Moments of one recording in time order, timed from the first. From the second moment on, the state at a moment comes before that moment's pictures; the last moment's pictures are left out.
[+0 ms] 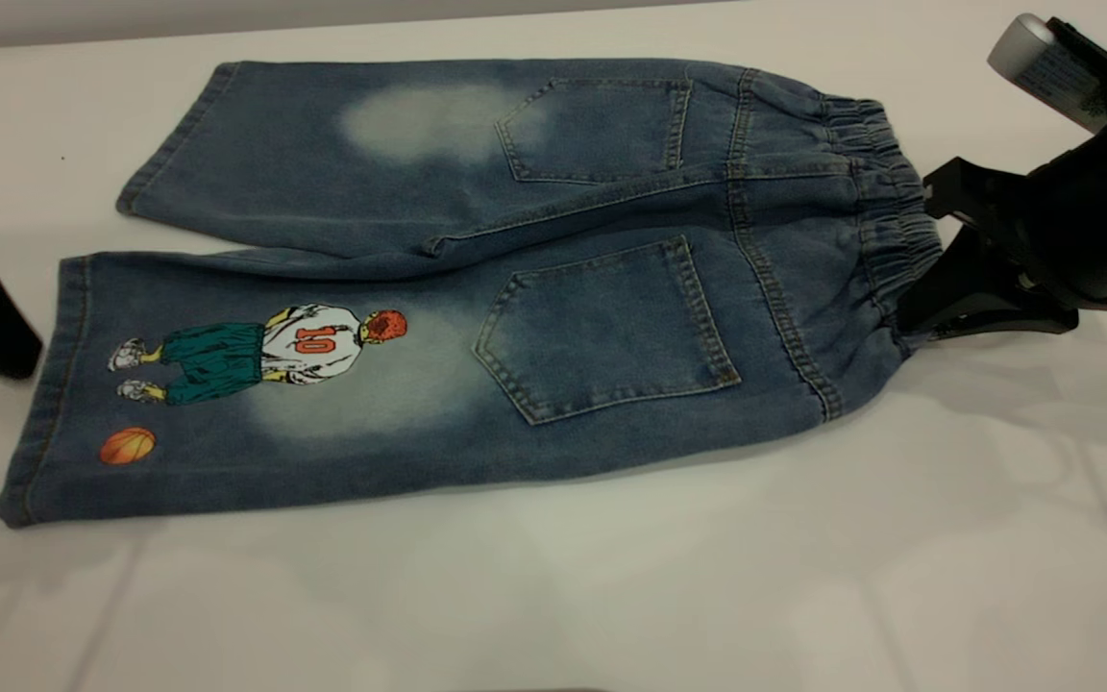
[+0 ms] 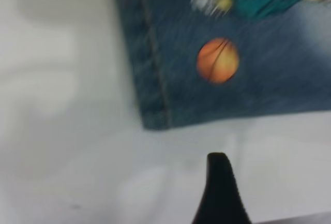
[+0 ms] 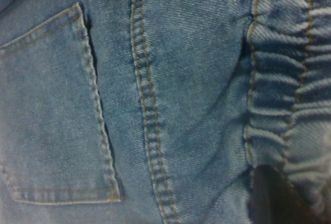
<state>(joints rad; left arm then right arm) 0.04 1.58 -0.60 -0.42 0.44 0.31 0.03 2.06 -0.71 1.81 0.50 -1.48</state>
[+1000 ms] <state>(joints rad) 0.04 1.89 -0.61 -0.25 0.23 0.22 0.03 2.06 -0.71 1.77 0.51 -1.49</state>
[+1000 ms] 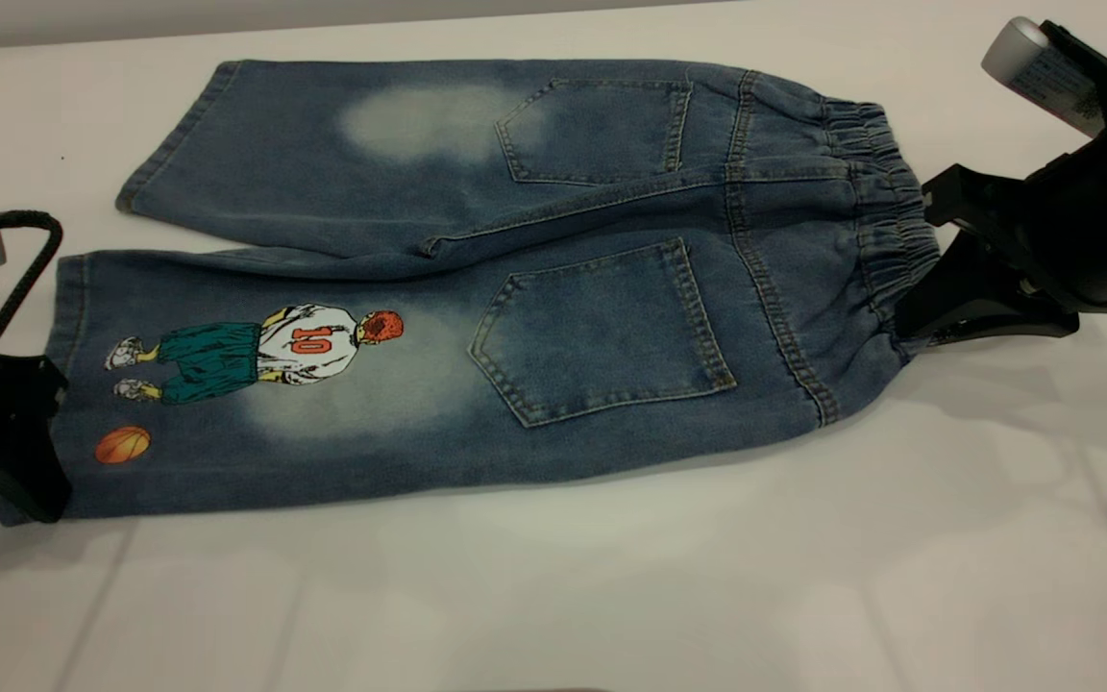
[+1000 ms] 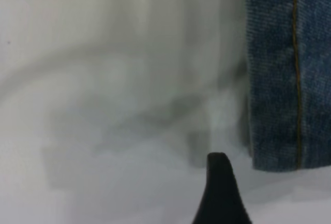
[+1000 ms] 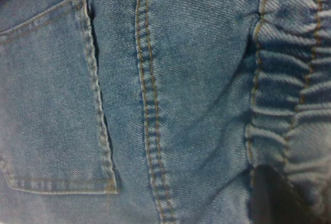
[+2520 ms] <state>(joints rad) 0.04 1.22 -0.73 -0.26 0.65 0.21 0.03 1.47 -0.71 1.25 0.71 -1.02</state>
